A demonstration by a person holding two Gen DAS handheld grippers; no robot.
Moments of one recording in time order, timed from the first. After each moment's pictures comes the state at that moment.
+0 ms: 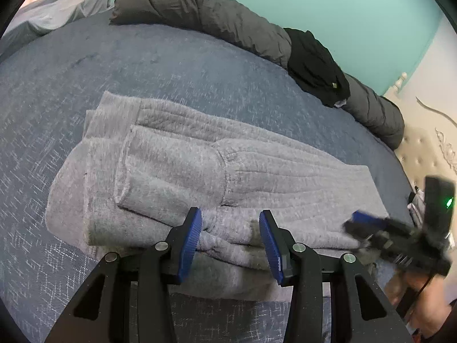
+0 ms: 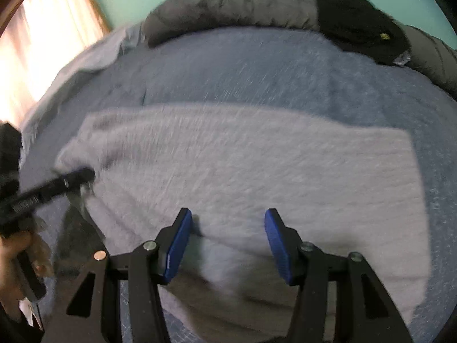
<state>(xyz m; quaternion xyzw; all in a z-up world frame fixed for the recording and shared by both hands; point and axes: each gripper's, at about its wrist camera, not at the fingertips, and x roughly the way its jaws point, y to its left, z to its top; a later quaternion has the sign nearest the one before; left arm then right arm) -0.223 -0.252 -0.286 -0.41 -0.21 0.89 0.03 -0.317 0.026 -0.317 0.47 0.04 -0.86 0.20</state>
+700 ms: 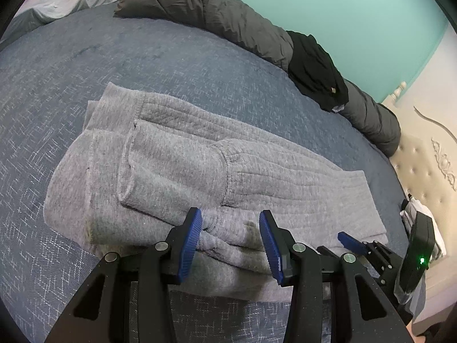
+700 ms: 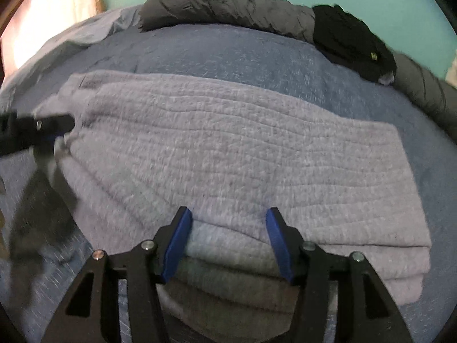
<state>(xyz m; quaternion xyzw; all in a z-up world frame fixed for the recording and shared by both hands) -0.223 -0.253 -0.289 -0.41 -0.22 0.88 0.04 -0.288 -0.001 -0.335 0.44 0.11 -0.88 0.14</state>
